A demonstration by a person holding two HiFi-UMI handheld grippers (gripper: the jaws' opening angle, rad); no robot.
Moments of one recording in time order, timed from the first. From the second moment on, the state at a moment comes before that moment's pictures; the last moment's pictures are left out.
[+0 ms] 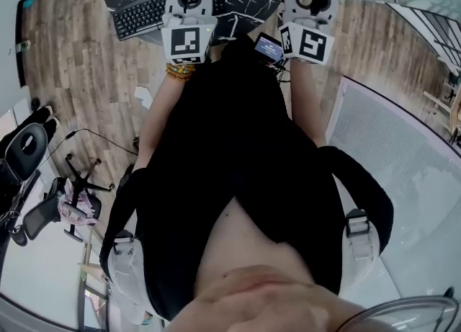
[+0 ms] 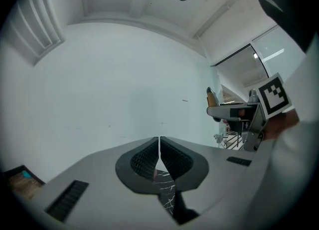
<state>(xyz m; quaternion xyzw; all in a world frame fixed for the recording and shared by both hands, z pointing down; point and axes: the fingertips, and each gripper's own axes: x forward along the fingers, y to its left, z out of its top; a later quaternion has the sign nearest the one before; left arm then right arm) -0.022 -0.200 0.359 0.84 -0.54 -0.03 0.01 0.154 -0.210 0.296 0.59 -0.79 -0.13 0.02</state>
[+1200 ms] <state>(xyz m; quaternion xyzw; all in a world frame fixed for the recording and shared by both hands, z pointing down) -0.021 -0.258 0.394 0.84 -0.54 0.00 0.03 0.144 -0.289 0.329 0.59 -0.80 -0.12 0.05</state>
